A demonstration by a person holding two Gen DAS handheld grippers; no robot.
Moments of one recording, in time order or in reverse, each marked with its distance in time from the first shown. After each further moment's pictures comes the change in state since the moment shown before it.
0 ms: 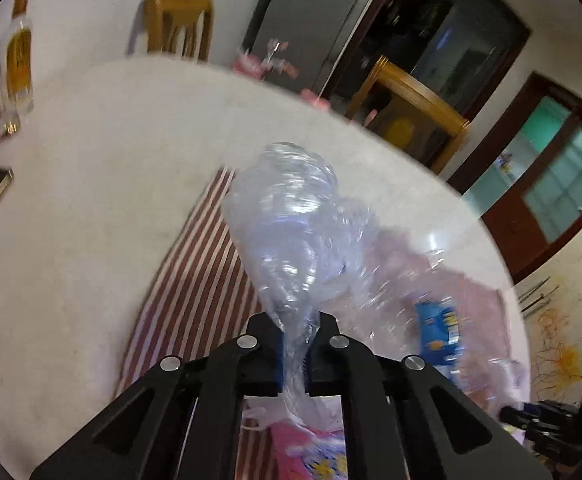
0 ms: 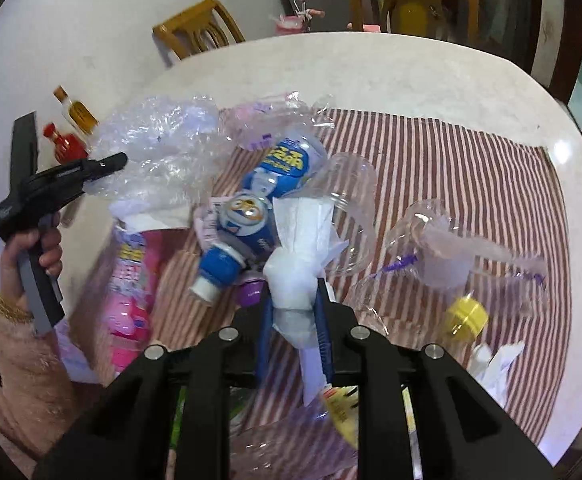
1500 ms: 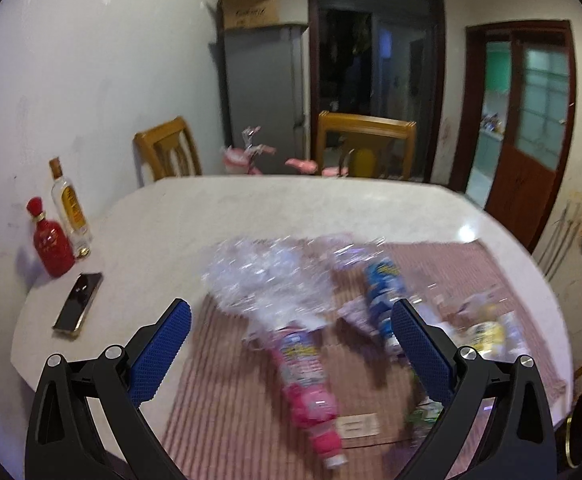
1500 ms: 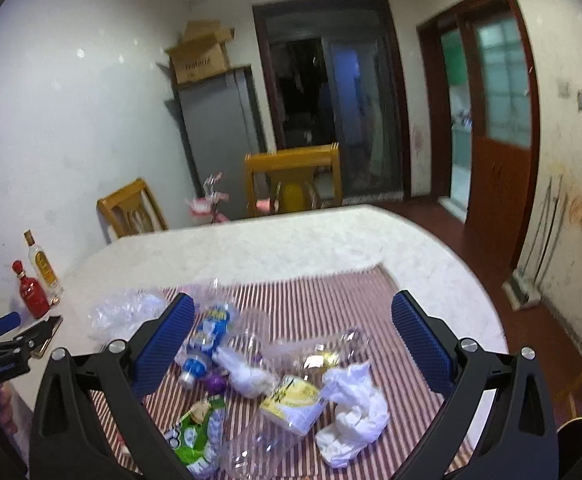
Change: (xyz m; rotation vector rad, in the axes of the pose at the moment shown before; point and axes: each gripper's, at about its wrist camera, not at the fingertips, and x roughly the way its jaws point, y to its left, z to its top) left arm -0.161 -0.107 -0.088 0.371 -0.213 0.200; right arm -0.161 0.047 -0.072 0.154 -0.662 -0.322
